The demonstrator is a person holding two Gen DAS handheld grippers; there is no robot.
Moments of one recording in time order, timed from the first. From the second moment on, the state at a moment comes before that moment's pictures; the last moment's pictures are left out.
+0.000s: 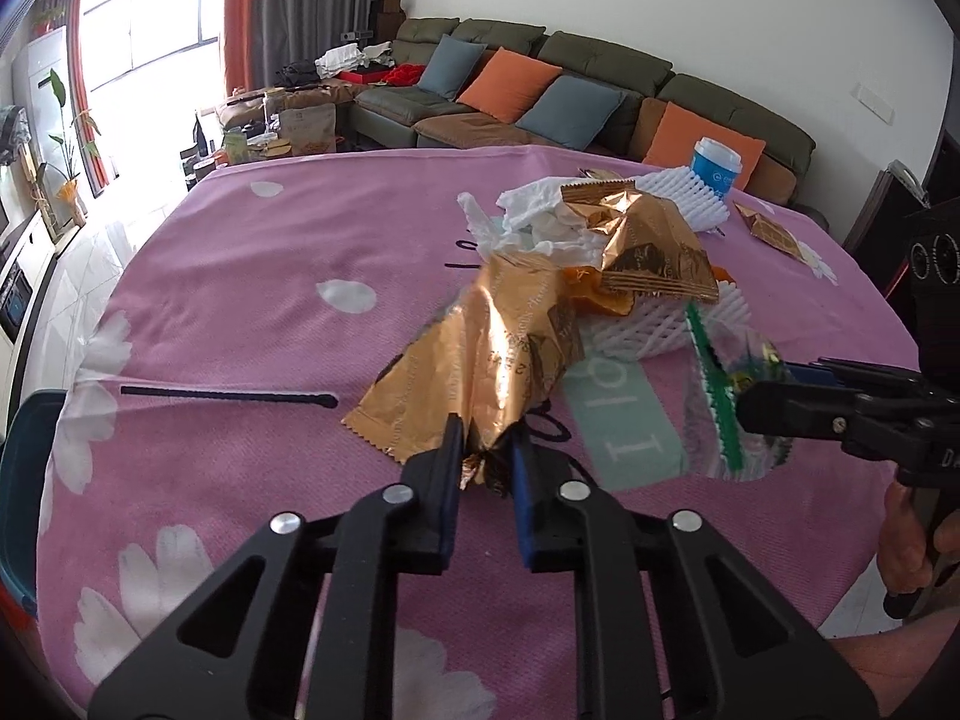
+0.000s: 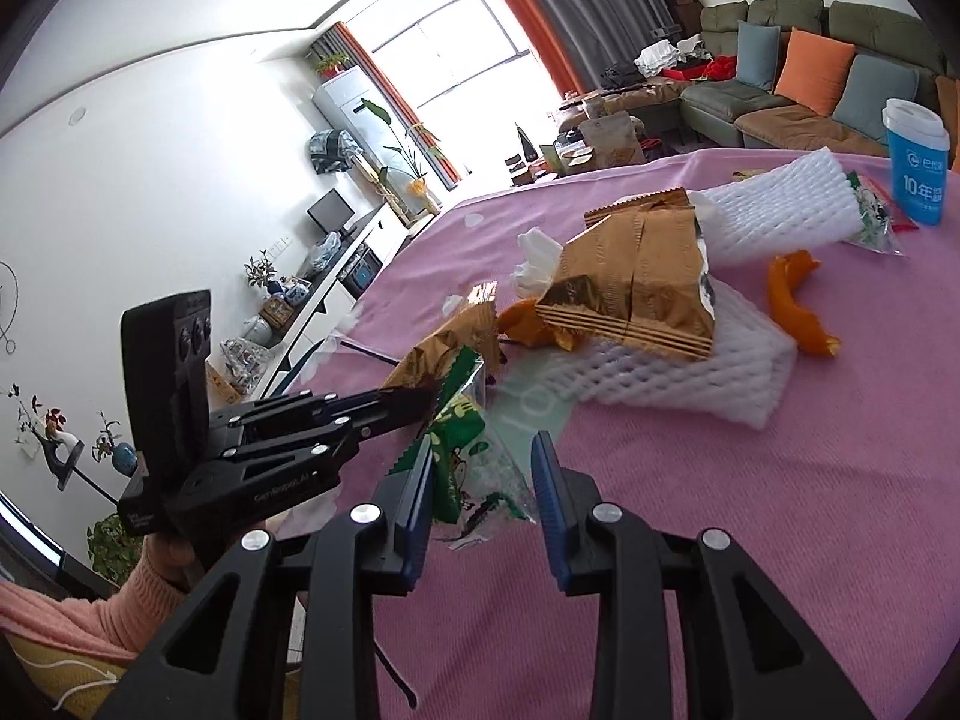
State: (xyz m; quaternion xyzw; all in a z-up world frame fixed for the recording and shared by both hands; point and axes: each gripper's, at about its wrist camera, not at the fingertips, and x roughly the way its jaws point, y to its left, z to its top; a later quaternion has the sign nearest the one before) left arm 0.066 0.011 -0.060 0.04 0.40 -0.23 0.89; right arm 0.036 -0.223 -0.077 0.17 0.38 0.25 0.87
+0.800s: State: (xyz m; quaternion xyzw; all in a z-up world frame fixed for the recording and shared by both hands) left arm 0.037 0.115 -0.030 -0.04 0.36 -0.13 0.92; right arm 0.078 -0.137 -0.050 0.11 0.37 0.33 0.86
